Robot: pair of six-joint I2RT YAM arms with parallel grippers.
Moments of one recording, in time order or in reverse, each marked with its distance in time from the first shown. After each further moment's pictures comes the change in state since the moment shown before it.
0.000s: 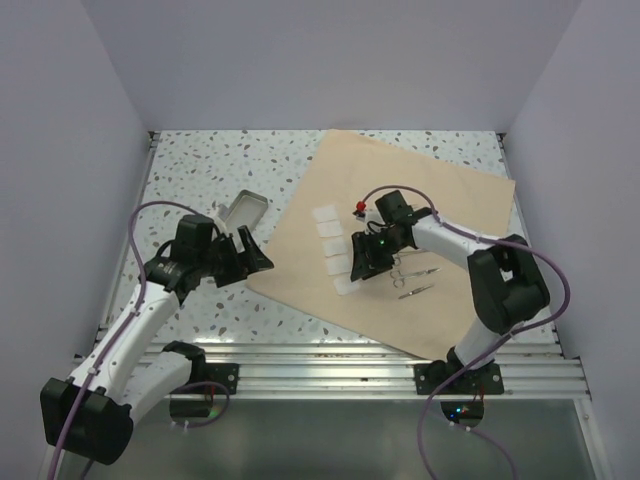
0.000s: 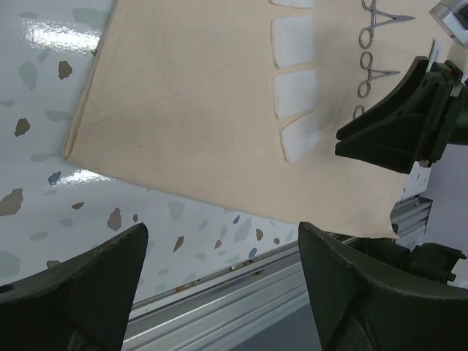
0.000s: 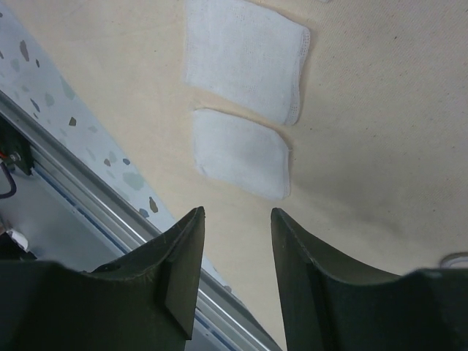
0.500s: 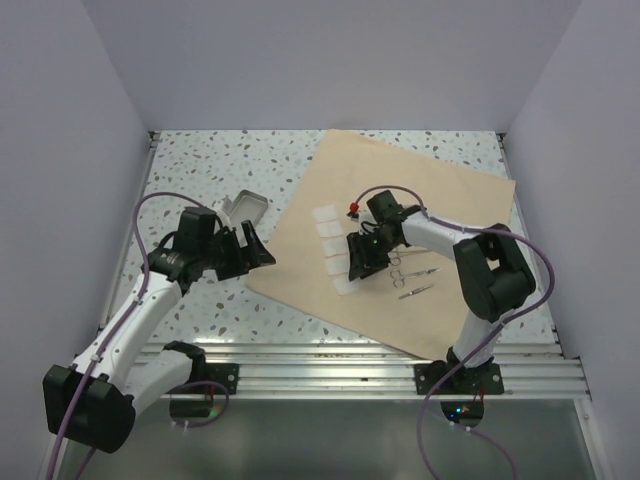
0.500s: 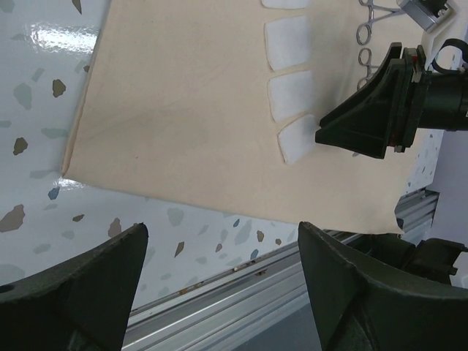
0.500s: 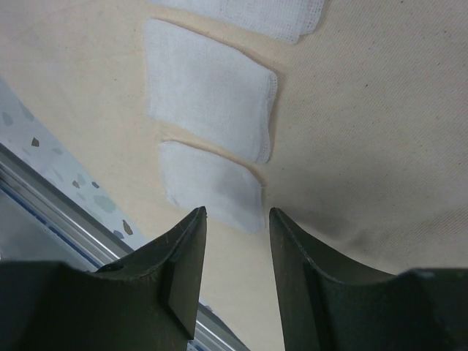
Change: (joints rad) left arm 0.000 0.067 0.055 0.000 0.016 0.045; right arm 0.026 0.104 0.053 0.015 0.062 -0.022
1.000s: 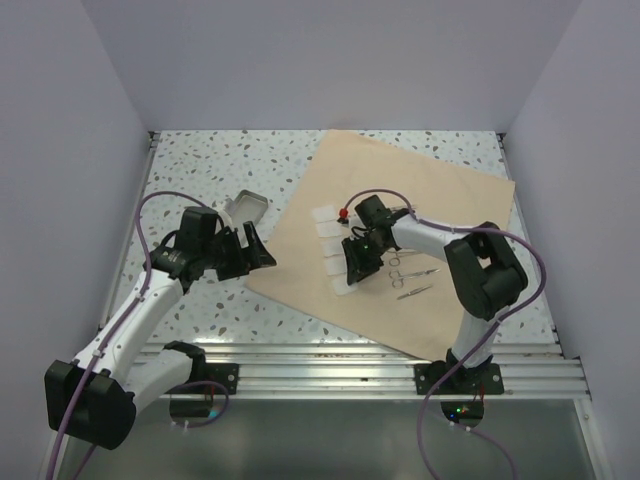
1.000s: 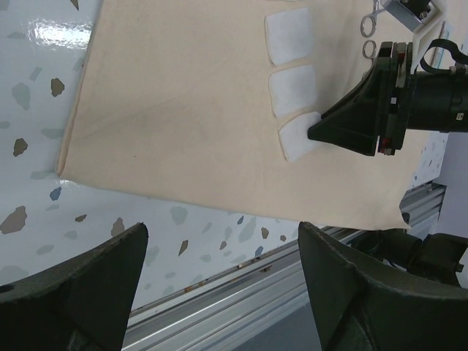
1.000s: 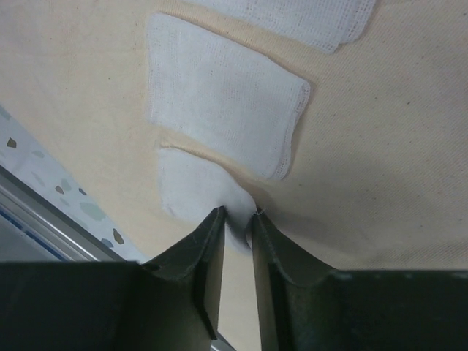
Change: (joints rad) left arm 0.000 0.022 0.000 -0.001 0.011 0.023; right arm 0.063 0.038 0.013 0.006 0.053 -0.007
